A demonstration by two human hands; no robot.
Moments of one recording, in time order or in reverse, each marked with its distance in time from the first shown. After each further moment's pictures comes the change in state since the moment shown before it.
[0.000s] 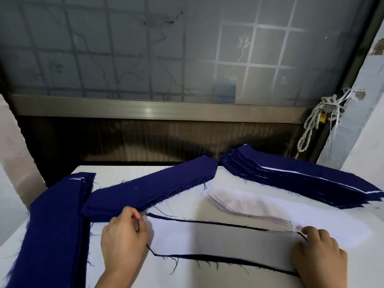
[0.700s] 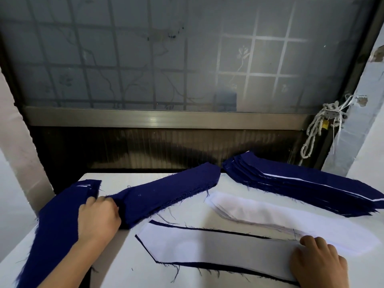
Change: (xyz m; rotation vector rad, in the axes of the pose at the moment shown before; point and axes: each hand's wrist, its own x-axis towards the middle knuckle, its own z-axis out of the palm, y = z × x) left_hand 0.084 -0.049 -0.022 0.562 -0.083 0.124; right_hand 0.005 -0.003 0.000 -0.161 -0.046 -0.123
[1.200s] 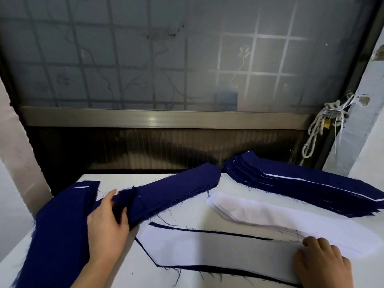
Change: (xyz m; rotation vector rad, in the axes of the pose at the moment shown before) left_hand -0.023 0.022 0.014 -0.598 0.263 -0.029; right_hand -0.003 -0.003 -0.005 -0.001 0.000 -0.025
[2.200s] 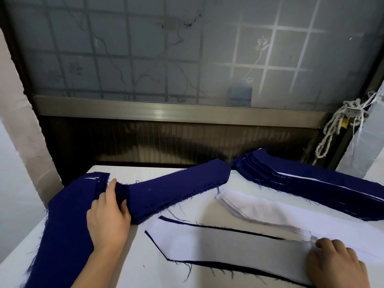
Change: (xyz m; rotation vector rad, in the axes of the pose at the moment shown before) left_hand 0.008 -0.013 -0.004 0.260 0.045 -0.074; right_hand 0.002 -0.006 0.000 -0.026 -0.041 0.079
